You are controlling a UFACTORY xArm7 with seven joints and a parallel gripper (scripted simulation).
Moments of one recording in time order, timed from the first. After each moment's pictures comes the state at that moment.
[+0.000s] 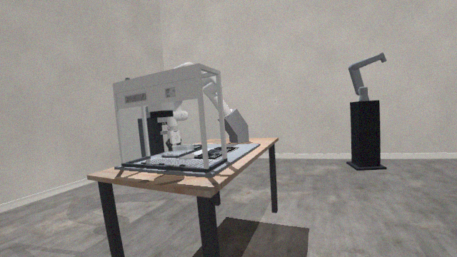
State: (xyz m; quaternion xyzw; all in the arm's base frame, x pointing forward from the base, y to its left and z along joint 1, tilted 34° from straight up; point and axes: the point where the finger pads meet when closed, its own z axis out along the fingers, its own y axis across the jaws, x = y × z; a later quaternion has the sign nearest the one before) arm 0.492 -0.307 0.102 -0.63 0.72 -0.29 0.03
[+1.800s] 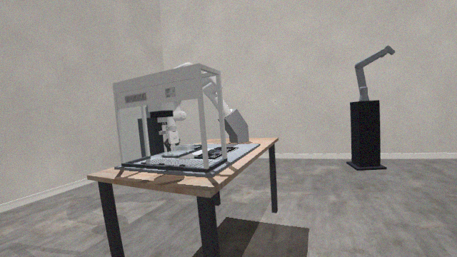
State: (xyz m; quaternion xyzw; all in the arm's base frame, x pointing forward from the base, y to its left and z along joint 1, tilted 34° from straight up) arm 0.489 -0.321 0.107 -0.63 0.72 -0.29 0.03
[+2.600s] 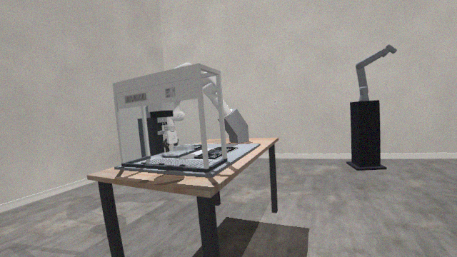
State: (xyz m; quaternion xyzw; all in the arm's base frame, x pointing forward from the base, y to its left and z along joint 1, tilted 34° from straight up) arm 0.487 -0.333 0.112 -0.63 0.72 -0.29 0.03
